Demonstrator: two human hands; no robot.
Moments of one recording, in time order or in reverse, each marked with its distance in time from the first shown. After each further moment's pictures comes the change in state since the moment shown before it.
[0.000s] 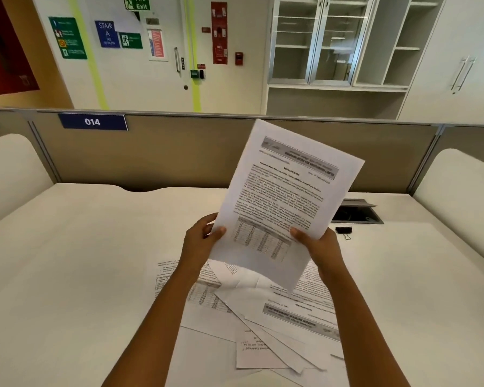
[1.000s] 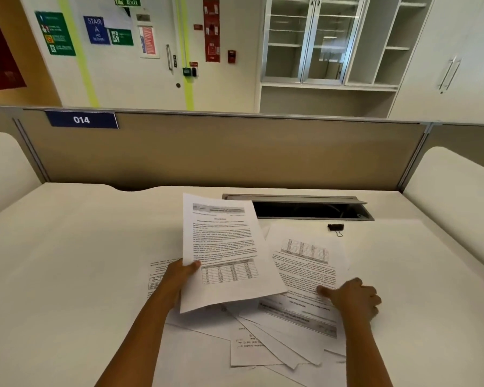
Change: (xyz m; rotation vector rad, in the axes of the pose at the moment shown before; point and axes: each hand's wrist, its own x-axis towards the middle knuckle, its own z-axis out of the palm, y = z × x) left_hand -0.007 -0.085 -0.024 -0.131 -0.058 -0.463; right_hand -0.045 0.048 -0.055 -1.051 0.384 0.651
